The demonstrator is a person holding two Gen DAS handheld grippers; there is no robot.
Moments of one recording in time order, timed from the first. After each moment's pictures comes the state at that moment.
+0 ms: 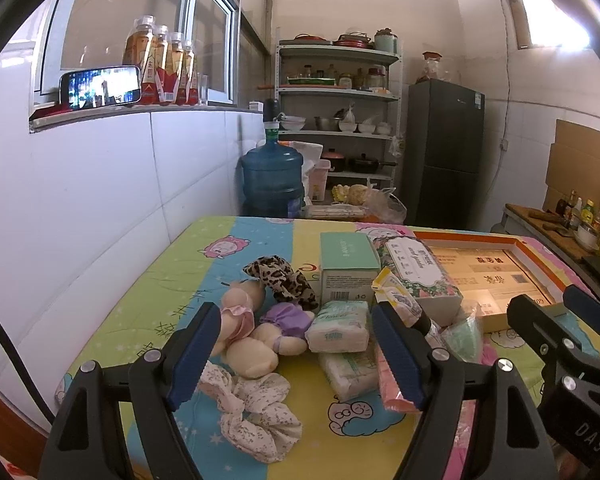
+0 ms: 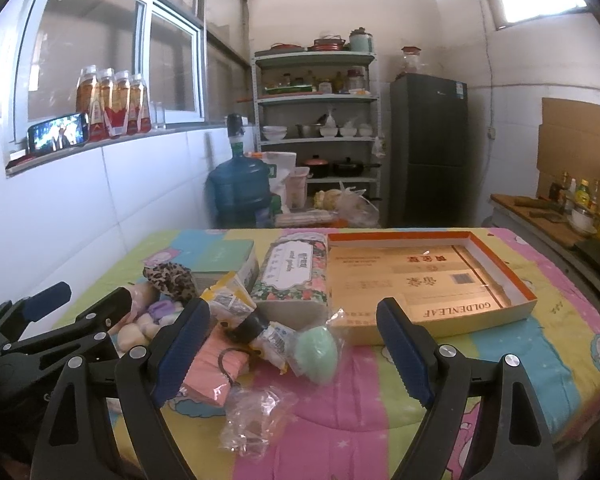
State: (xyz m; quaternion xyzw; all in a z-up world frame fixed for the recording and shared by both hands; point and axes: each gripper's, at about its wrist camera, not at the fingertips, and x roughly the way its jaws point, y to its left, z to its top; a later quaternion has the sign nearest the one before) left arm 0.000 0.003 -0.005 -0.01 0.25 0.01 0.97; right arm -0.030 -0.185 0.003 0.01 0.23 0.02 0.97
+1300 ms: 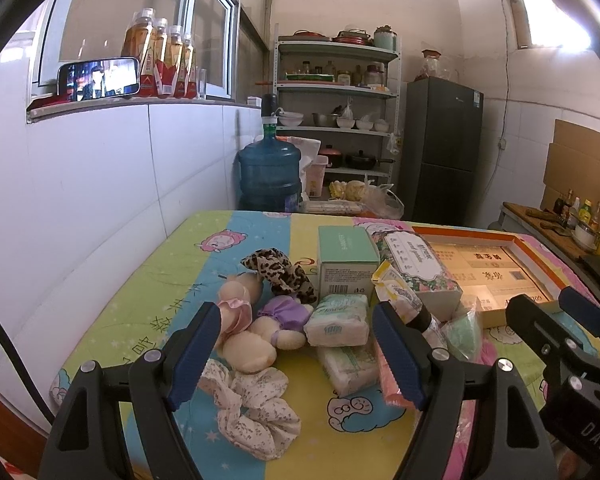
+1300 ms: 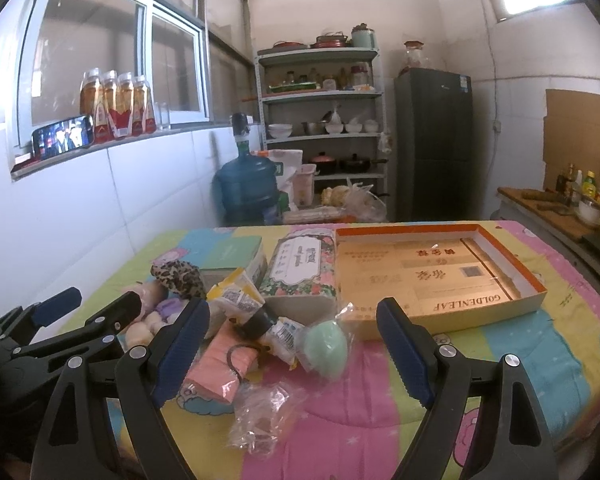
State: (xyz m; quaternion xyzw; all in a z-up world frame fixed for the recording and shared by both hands) left arm -0.001 0.004 -0.010 -0.01 0.25 0.00 0.97; right arm -0.030 -0.182 -0.001 0.02 0.23 0.04 0.97
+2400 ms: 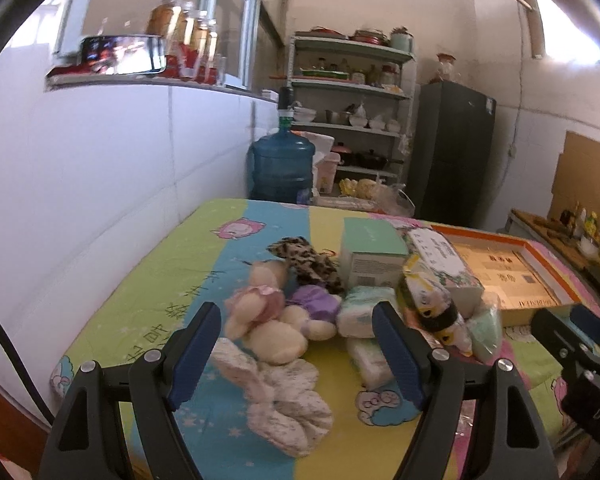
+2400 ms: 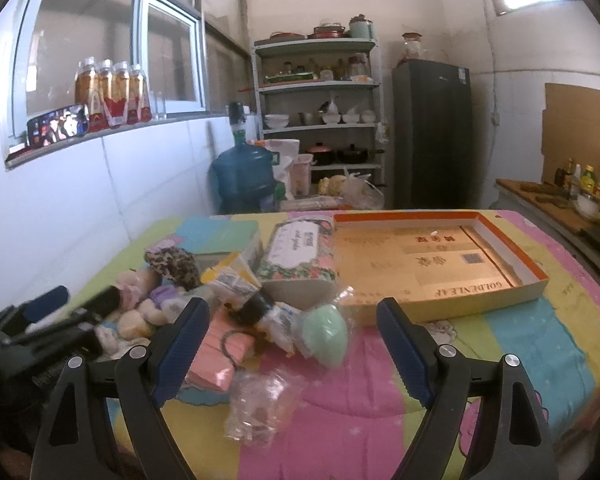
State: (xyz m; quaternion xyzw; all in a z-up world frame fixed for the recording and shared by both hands) left arm -0.001 0.041 -0.024 -0.04 0.26 0.02 0.96; right arm -0.028 -0.188 -0.018 0.02 0.25 0.02 0.97
